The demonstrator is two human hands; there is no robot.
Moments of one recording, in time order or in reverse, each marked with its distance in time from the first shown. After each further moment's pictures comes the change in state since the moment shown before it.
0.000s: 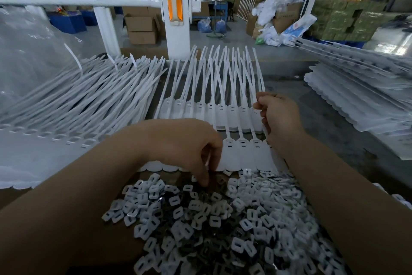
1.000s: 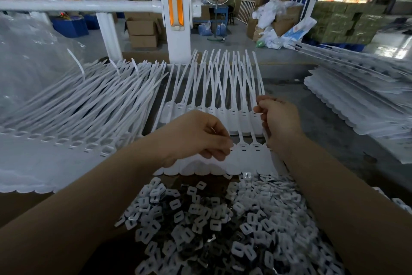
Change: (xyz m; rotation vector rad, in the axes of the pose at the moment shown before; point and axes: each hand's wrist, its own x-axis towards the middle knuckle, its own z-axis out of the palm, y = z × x) left_hand 0.004 0.004 0.009 -0.802 0.332 -0.119; right_hand -0.003 -0.004 0.001 0.052 0.002 0.010
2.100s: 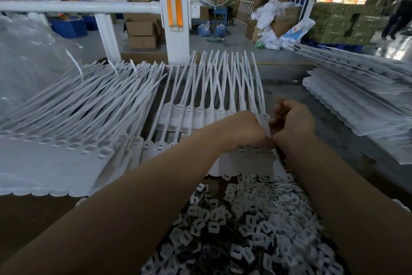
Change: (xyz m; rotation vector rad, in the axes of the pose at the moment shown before) left_hand 0.083 0.030 0.056 0.193 -0.028 -0.152; right_hand 0.013 -0.005 -0.011 0.484 0.168 0.228
